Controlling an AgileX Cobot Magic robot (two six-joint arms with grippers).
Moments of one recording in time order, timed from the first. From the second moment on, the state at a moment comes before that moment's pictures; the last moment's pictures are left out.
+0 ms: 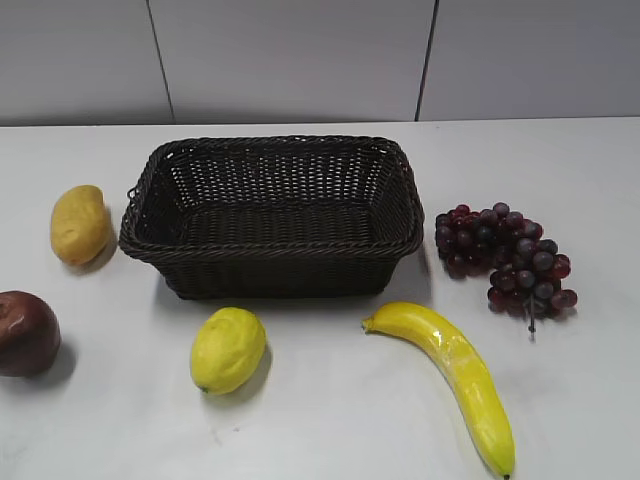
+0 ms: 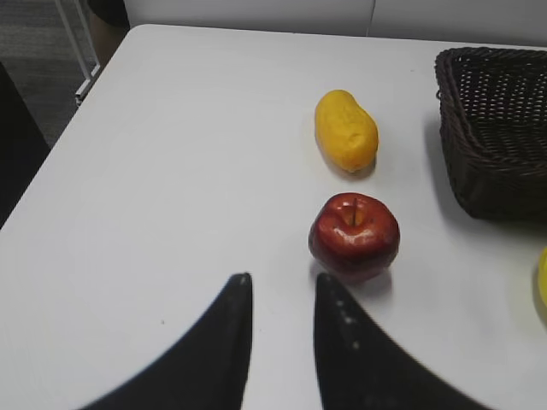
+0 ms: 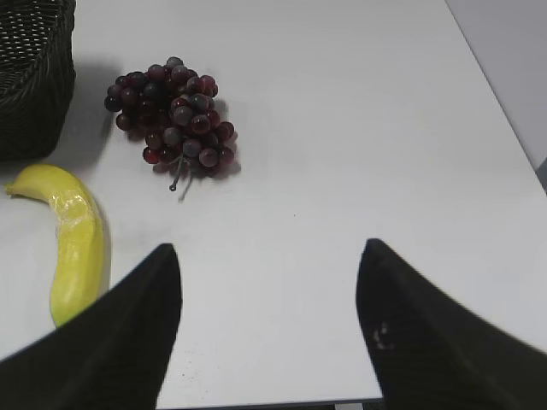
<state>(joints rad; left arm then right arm) 0.07 0.00 -0.50 -0.05 1.08 0.03 0.14 -0.01 -0.50 -0.04 1.05 0.13</state>
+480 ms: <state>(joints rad) 0.07 0.00 -0.50 -0.05 1.08 0.03 0.14 0.24 -0.54 -0.04 0.72 0.13</state>
